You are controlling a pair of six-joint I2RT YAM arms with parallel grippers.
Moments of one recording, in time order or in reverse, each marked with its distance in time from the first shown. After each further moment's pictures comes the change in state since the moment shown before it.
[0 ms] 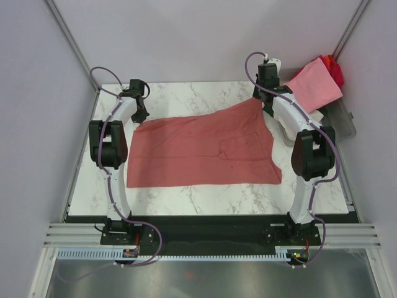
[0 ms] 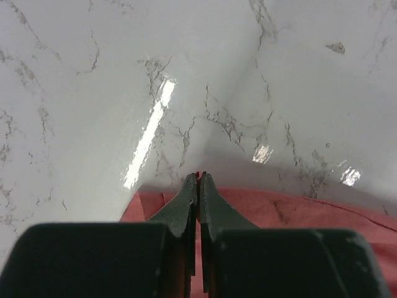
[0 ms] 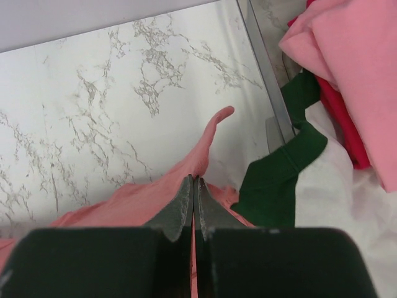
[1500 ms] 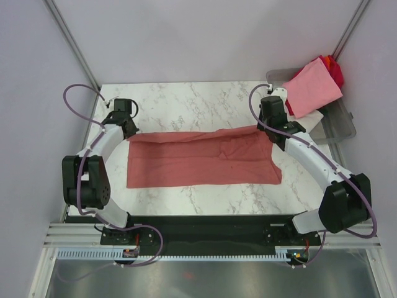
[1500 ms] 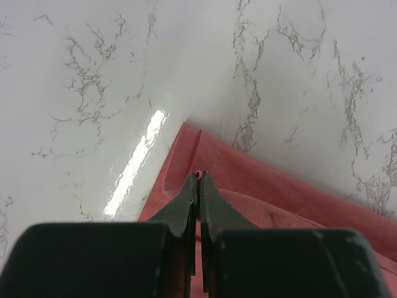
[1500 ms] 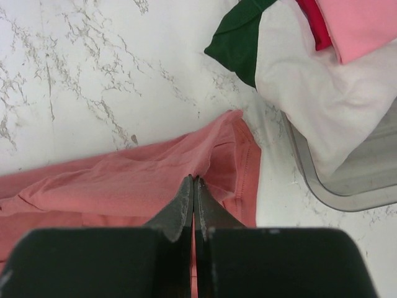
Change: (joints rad) left arm 0.024 -0.597 -0.653 0.242 -0.040 -0.014; right arm 0.128 -0.589 -0.621 0.013 0.090 0.046
